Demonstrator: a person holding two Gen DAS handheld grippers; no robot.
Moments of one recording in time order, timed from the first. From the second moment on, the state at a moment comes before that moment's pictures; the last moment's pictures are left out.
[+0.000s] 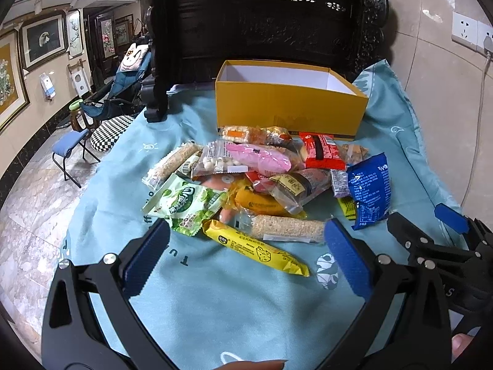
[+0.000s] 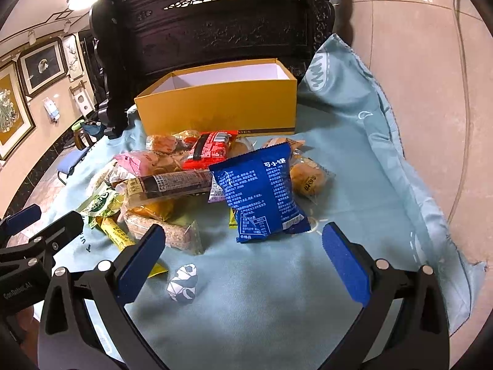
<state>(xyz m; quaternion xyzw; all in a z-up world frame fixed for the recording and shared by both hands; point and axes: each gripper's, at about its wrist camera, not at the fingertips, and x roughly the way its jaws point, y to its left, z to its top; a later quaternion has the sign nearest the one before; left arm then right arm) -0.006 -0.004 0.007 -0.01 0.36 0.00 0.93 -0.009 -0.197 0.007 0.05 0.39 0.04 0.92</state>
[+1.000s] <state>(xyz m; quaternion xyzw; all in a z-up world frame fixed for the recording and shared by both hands) -0.010 -0.012 0.025 -0.01 0.34 -0.01 0.94 -0.011 -0.197 0.023 0.05 0.37 0.03 0.93</state>
